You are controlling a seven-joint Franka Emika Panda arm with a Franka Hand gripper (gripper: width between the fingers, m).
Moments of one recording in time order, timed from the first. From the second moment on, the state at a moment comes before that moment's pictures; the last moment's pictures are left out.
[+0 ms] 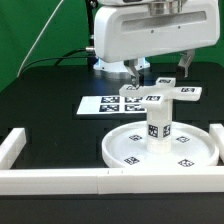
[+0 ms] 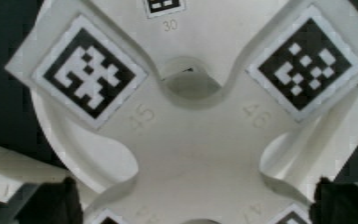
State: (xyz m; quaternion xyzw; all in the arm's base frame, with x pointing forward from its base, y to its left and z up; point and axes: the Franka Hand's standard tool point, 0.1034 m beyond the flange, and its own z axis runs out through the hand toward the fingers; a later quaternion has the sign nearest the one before) arm 0.565 0.038 0.128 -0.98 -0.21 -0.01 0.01
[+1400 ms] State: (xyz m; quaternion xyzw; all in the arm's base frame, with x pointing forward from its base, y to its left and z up) arm 0.564 0.039 0.099 -0.99 -0.15 -0.01 0.00
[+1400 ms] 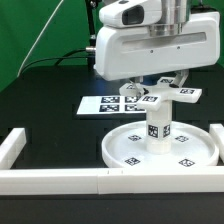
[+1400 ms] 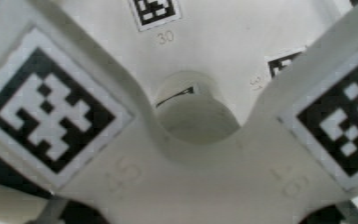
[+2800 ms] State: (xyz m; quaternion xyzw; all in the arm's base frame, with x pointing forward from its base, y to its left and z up) arm 0.563 0.039 0.098 -0.91 0.42 -0.02 0.03
